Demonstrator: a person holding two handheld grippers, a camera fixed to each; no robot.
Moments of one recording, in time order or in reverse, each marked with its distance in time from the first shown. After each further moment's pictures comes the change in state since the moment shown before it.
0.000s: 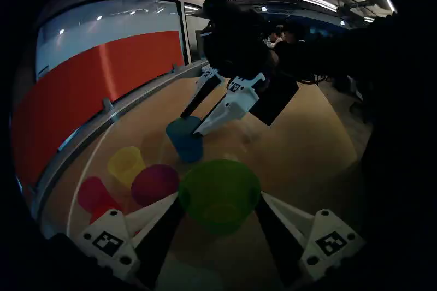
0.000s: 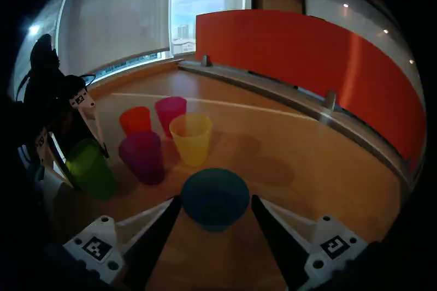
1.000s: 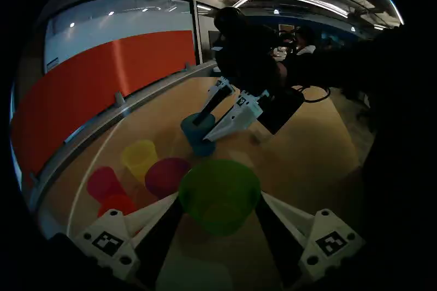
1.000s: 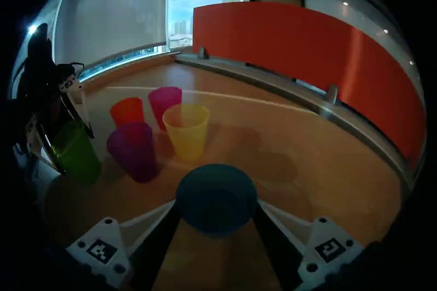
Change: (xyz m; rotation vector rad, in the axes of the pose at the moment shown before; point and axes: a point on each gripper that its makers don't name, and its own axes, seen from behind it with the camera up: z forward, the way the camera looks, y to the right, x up) left arm -0.003 -0.010 -0.019 0.056 0.003 -0.055; right arm -0.010 0.002 0.017 -0.028 -0.020 -0.005
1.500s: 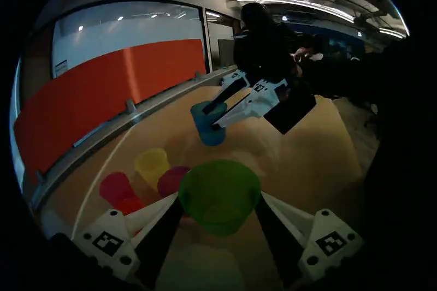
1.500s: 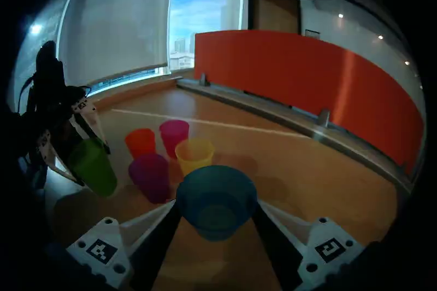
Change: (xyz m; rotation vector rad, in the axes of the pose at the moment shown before) left arm 0.021 -0.009 -0.015 0.067 0.051 -0.016; right arm 0.057 -0.009 -0.046 -0.003 0.156 0.002
